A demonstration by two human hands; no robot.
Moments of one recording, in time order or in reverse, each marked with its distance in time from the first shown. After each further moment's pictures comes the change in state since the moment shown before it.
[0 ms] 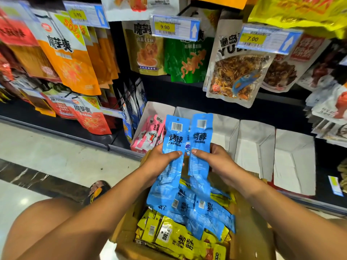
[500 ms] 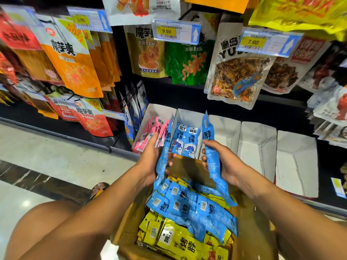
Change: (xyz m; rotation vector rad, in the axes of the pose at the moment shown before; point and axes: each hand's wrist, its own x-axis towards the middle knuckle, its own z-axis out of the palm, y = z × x) left_hand -0.005 0.019 -0.014 -0.419 -0.005 -0.271; right_hand 0.005 -0.009 -0.013 0.354 -0.037 0.249
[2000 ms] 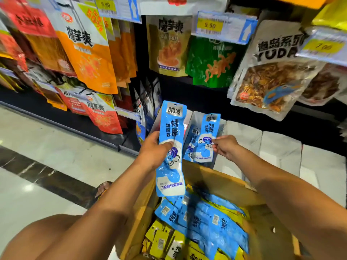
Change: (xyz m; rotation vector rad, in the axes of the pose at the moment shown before) left_hand 0.016 0.046 -0.035 0.332 0.301 0.336; right_hand 0.181 -0.021 0.001 -0.431 0.435 -0.064
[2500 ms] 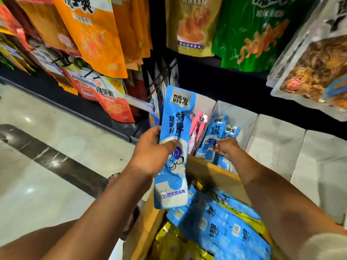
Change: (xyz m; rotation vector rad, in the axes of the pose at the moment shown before) left_hand 0.017 0.001 -0.033 -0.021 0.066 -0.022; right_hand 0.111 0.055 0.093 -0.044 -0.001 0.146
